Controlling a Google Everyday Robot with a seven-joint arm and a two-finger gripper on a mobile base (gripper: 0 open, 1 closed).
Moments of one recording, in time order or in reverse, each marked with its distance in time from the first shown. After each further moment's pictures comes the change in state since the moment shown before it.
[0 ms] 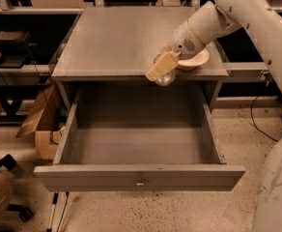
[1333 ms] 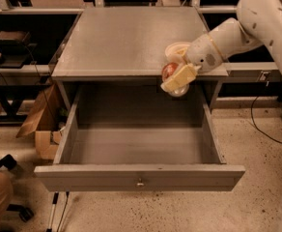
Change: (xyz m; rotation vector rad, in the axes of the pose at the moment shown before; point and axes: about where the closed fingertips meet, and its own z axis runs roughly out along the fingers) arm 0.043 0.018 -0.014 -0.095 -0.111 -0.102
